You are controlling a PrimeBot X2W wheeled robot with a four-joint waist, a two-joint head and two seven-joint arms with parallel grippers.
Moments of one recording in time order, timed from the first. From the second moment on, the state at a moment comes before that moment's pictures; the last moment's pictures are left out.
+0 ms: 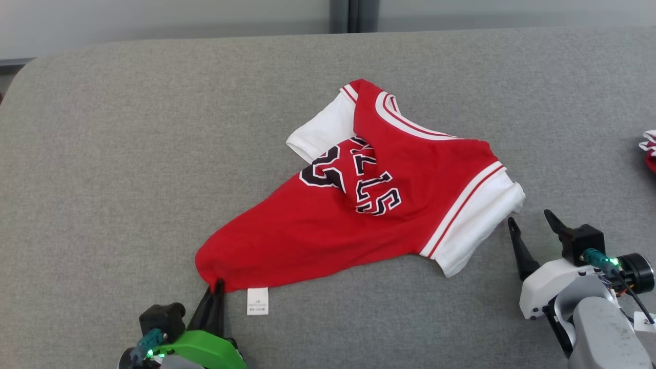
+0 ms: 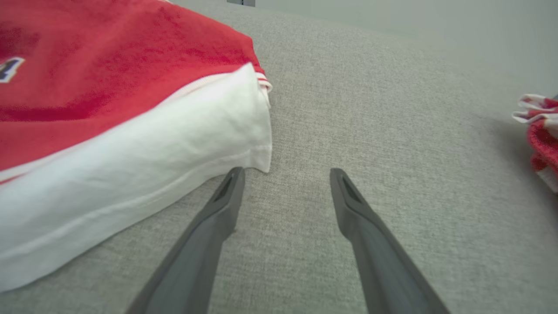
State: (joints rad) left arm -0.13 0.05 -0.20 0.60 -0.38 -0.13 -0.27; right arm -0.32 -0.12 -0.11 0.62 -0.08 0.13 -0.26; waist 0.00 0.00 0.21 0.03
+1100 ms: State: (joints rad) left arm -0.17 0.07 -0.29 0.56 -0.36 -0.13 -0.27; right arm -0.41 -0.17 0.05 0.67 0.01 0.13 -0.26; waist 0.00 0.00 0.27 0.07
